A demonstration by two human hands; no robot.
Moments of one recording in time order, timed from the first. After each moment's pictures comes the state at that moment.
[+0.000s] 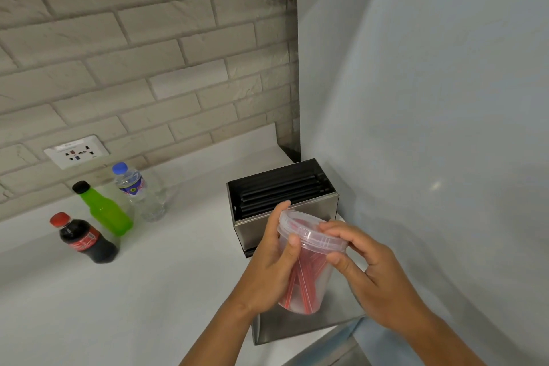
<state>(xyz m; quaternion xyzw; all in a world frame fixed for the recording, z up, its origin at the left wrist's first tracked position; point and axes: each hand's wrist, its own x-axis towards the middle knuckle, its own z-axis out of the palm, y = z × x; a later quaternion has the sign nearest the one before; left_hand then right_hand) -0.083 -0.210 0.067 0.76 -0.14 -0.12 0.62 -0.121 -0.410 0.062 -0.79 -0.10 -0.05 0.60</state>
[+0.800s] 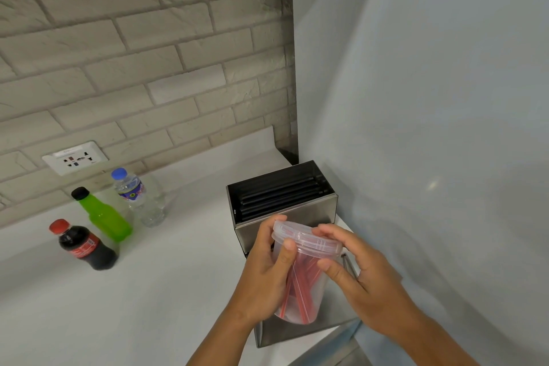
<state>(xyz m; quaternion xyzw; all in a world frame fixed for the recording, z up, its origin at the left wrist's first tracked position) -0.092 -0.205 0.065 0.76 -0.12 -0.07 0.63 -0.129 -0.394 0.066 -0.82 -0.07 -0.04 0.57</state>
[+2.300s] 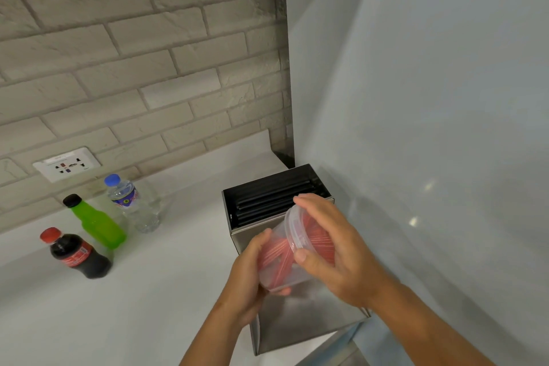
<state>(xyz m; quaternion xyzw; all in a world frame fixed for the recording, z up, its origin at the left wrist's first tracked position) -0.077 -0.198 0.072 0.63 0.10 -0.21 0.74 -0.095 -0.382 0.090 -0.83 -0.19 -0.09 0.52</state>
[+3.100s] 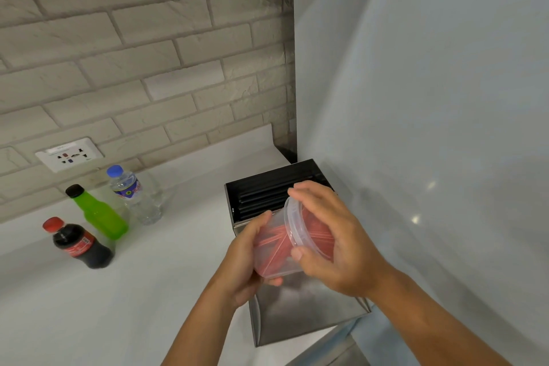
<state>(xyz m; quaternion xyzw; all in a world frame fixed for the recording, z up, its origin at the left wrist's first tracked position) -0.067 -0.190 0.094 0.60 0.05 -0.25 0.76 -0.086 -0.376 0.097 -0.82 -0.24 -0.13 0.50</state>
